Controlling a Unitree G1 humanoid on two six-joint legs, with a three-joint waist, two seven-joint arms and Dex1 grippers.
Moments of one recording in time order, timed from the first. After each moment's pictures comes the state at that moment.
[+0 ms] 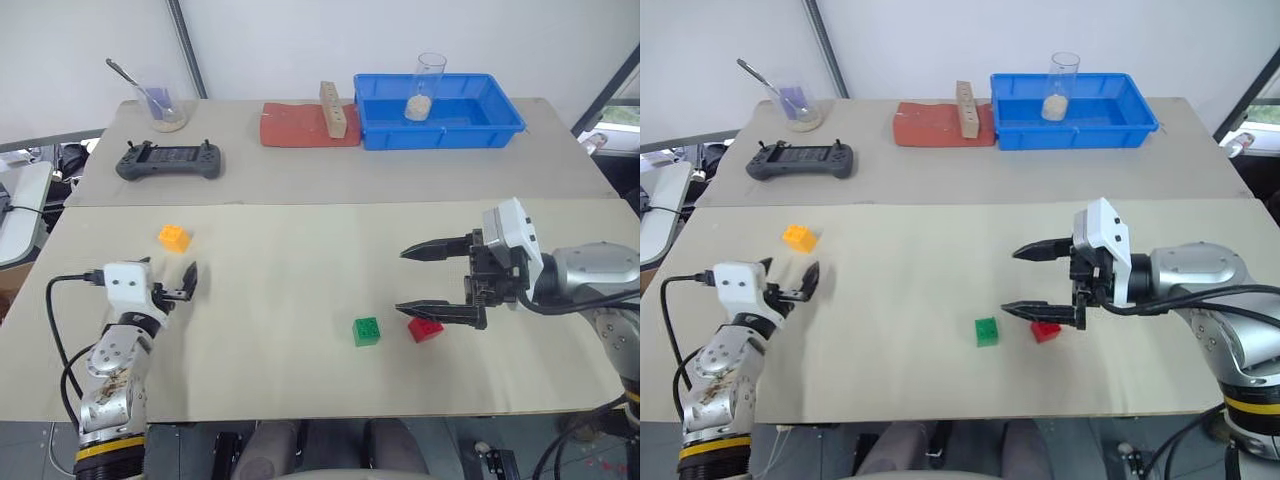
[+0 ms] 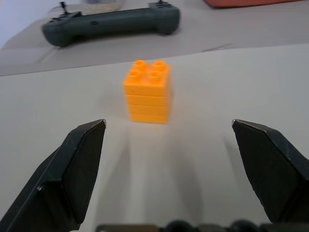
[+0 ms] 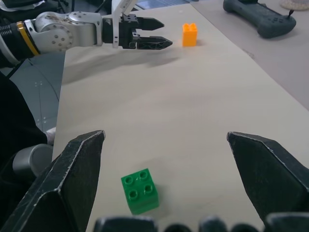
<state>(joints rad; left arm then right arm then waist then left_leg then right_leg) -0.05 0.38 0.36 -0.01 -0.23 0.18 -0.31 -0.36 -0.91 -0.08 -0.45 0.71 0.66 1.11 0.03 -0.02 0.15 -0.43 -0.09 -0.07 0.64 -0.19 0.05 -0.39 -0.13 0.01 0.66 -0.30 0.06</state>
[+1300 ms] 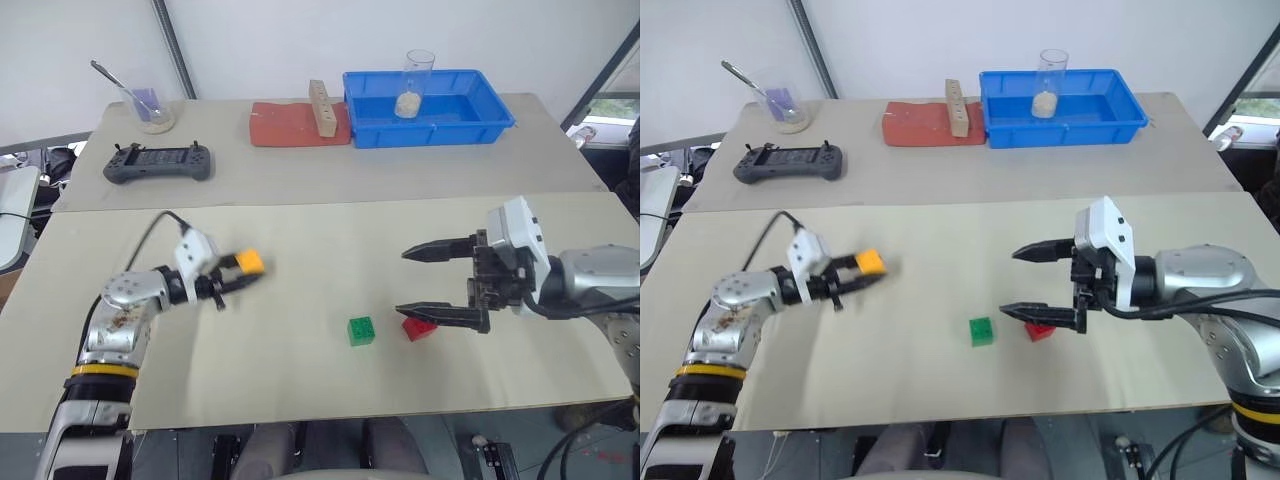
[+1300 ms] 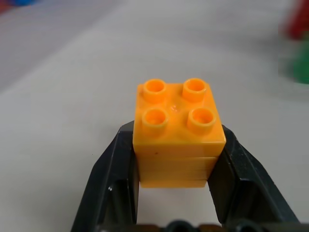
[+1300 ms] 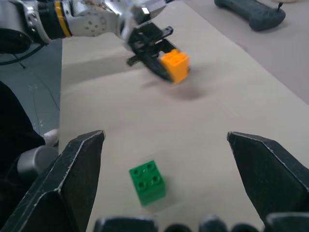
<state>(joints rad) -0.25 0.63 -0.06 0.06 -0.32 0.07 -1.22 -0.25 -0.96 -0.16 -0.58 0.79 0.73 1.06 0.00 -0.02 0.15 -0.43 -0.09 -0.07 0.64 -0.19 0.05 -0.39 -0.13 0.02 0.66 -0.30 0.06</state>
